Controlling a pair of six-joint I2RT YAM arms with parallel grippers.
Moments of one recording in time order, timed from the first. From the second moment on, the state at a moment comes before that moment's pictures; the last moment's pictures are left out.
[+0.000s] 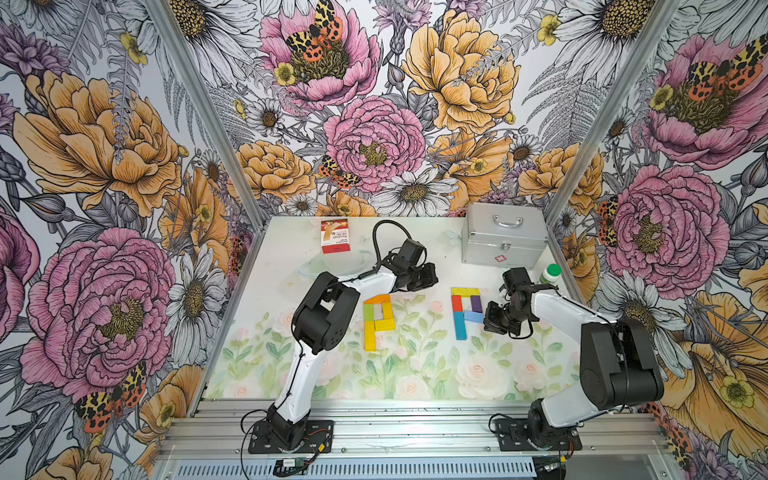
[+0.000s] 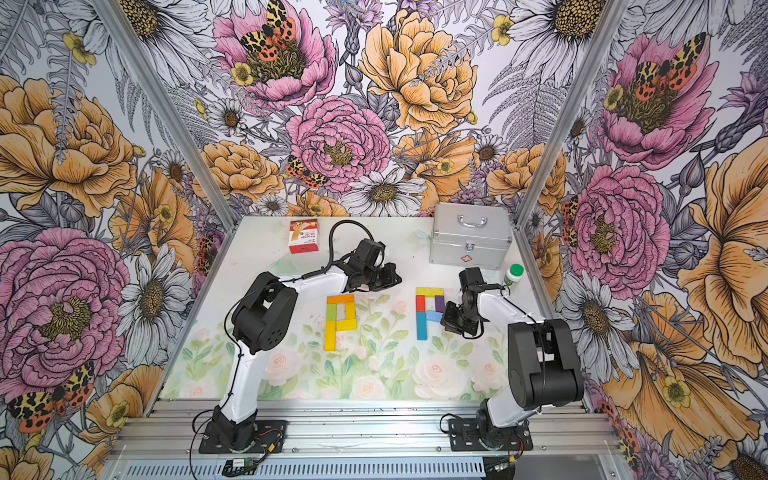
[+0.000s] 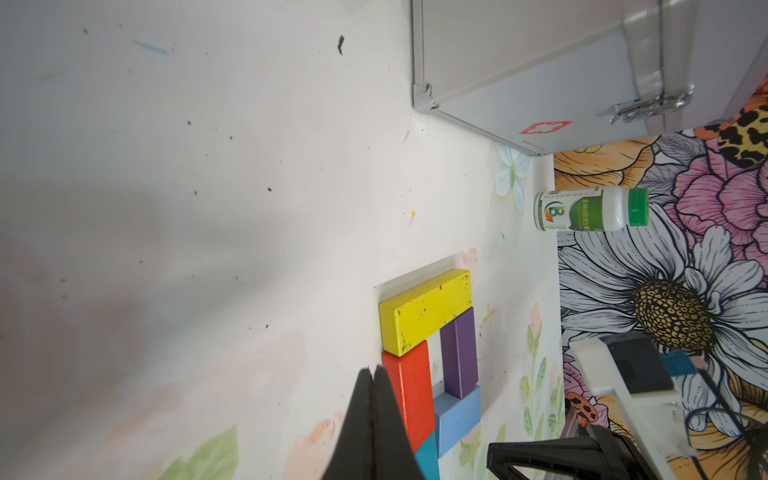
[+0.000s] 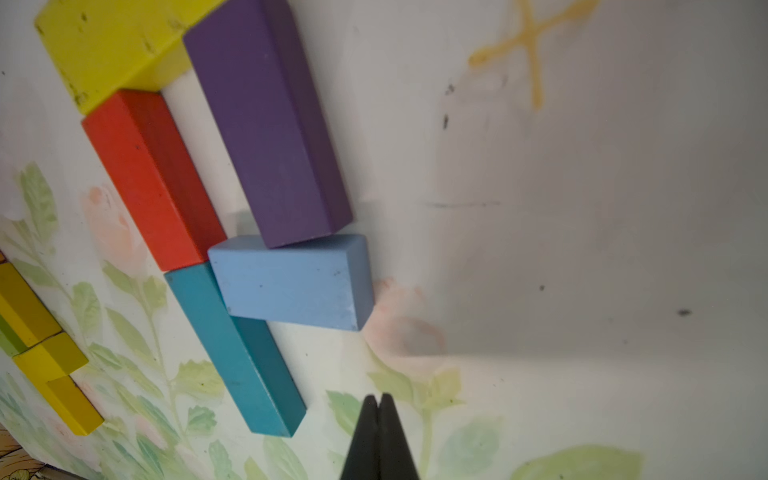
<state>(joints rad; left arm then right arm) -0.65 2.19 1.57 -0.19 0.35 -0.79 0.08 1.55 0.86 -0.71 -0.32 0.46</state>
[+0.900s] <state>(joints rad) -0.65 2.19 1.51 -0.18 0.35 -0.79 0.10 1.68 0.93 -0.69 -0.31 0.46</state>
